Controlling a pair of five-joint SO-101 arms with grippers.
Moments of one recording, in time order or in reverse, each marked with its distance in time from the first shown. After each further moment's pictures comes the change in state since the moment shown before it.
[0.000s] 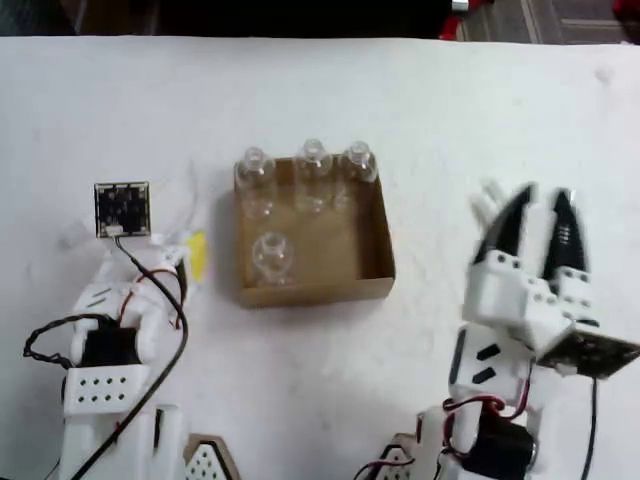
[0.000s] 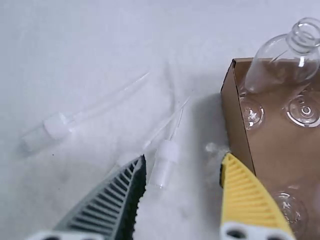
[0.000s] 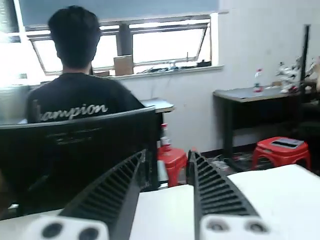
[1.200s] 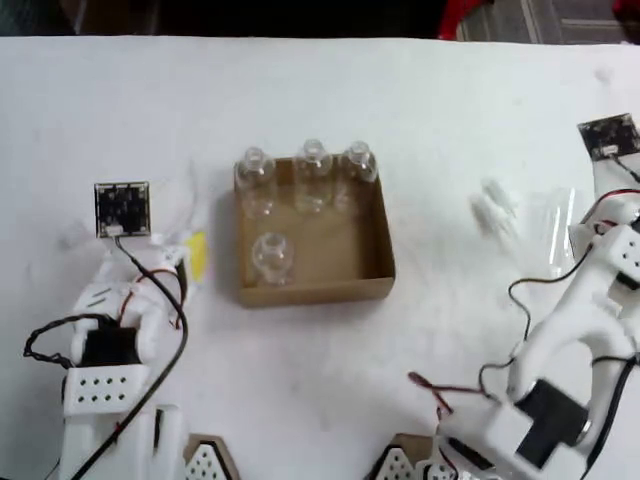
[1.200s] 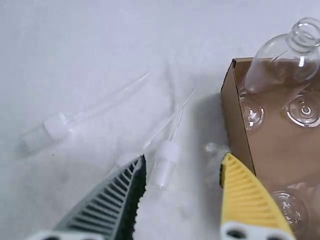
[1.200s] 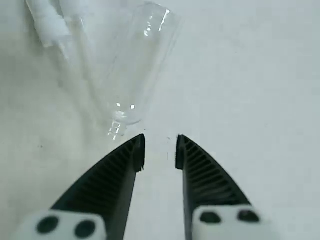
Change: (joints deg) left arm 0.0 0.0 0.0 0.0 0.0; right arm 22.9 96.2 -58.3 32.9 53.2
